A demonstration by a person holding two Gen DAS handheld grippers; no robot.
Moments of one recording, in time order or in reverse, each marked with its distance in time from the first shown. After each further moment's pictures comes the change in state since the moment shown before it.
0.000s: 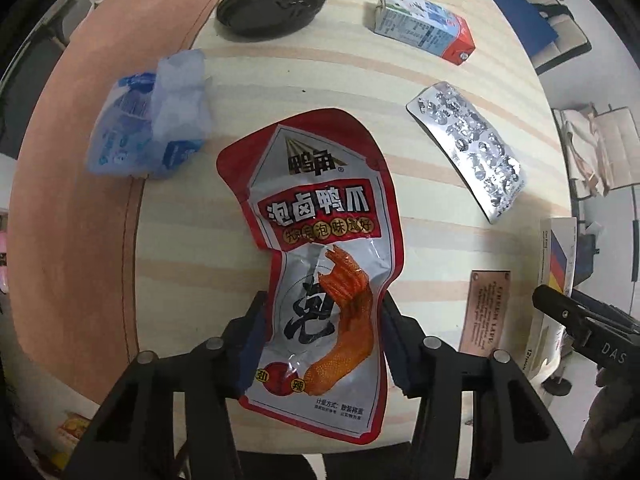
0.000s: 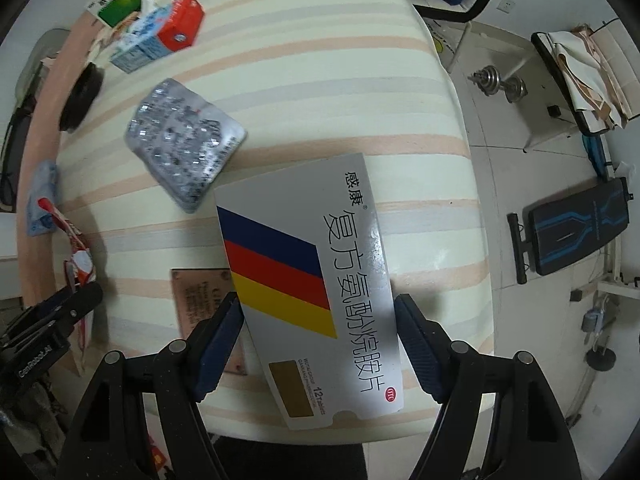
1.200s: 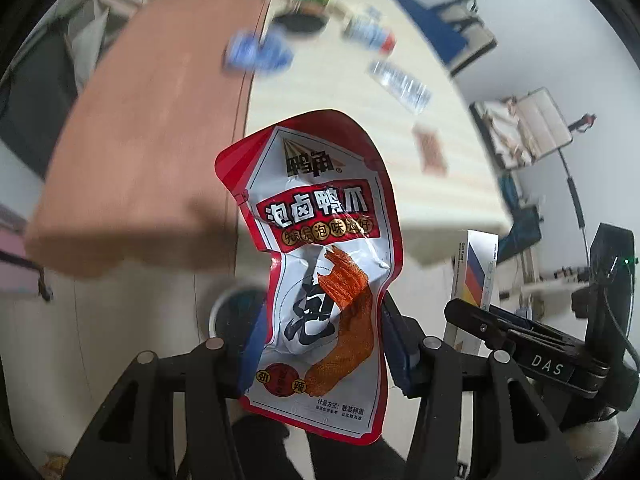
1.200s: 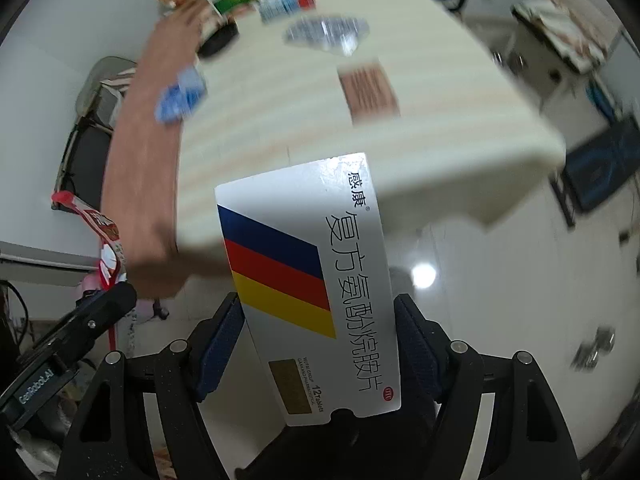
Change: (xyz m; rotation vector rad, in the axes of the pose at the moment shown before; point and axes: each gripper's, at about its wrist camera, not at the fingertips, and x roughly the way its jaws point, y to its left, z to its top) left arm -0.076 0.134 -0.178 0.113 -0.114 -0.203; right arm -0.047 0.115 -0.269 0.139 -0.141 0.183
